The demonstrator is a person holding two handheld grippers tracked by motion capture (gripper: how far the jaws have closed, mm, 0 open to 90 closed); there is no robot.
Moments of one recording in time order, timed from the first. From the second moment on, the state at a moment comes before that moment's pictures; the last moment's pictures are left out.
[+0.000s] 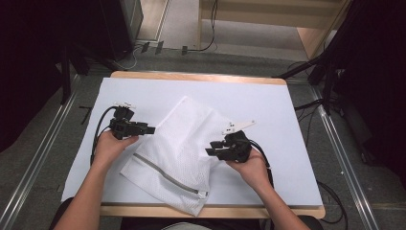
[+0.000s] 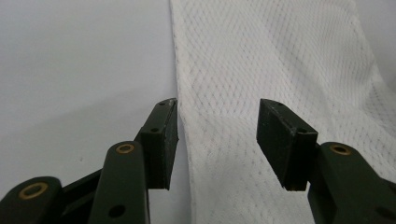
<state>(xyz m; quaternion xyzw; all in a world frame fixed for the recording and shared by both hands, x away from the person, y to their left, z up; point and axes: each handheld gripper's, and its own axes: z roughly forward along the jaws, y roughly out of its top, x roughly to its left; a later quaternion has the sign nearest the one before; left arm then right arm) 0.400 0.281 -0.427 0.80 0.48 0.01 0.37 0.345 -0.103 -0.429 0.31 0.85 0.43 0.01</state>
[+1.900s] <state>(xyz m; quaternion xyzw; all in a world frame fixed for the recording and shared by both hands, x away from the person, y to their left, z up) 0.411 0.268 -0.450 0.80 0.47 -0.04 0.36 0.390 -0.146 -0.465 0.46 0.81 0.35 0.10</state>
